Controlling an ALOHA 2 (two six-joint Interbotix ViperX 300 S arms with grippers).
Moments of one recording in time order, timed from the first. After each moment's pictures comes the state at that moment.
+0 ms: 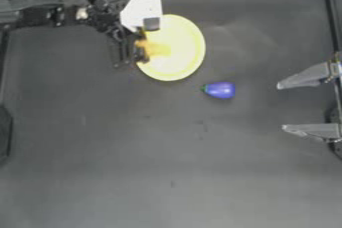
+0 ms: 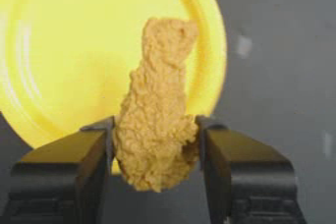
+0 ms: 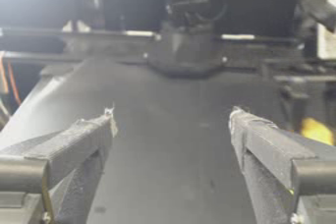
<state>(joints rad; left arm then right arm) 0.55 0.11 0.35 -0.29 0.57 0.62 -0.01 -0.97 1.19 -0.02 -0.17 0.00</state>
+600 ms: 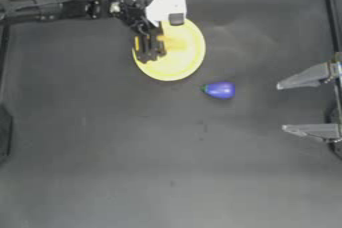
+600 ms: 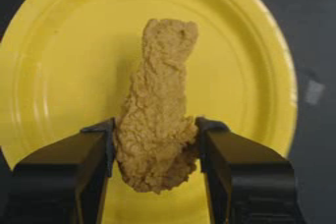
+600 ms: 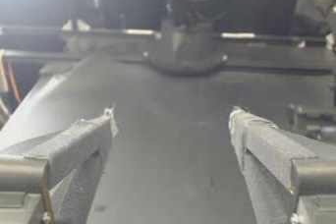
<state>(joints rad) 0.59 0.34 0.17 -0.29 0.57 0.66 -0.01 -0.97 1.19 -0.02 -0.17 0.00</state>
